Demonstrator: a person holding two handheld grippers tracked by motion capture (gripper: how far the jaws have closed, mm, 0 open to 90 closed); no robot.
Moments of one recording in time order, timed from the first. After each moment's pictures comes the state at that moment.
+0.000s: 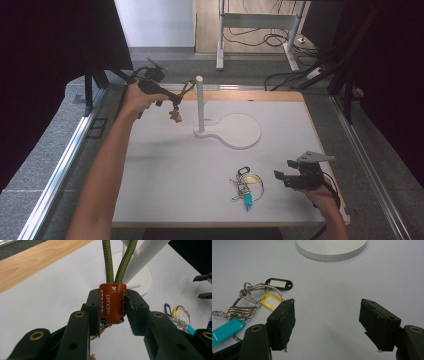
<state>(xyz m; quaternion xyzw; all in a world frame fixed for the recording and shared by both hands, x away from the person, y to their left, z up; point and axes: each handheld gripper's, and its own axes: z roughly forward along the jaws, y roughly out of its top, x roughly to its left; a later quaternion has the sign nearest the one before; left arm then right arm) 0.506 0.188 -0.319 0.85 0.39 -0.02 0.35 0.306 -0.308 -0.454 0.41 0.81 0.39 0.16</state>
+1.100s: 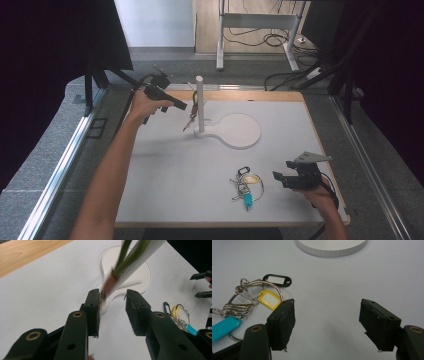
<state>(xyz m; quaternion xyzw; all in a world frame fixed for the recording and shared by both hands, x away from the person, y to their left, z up) 0.509 0.178 -0.345 0.85 0.38 -0.04 0.36 0.307 -0.304 -0.459 0.41 0.81 0.38 0.16</state>
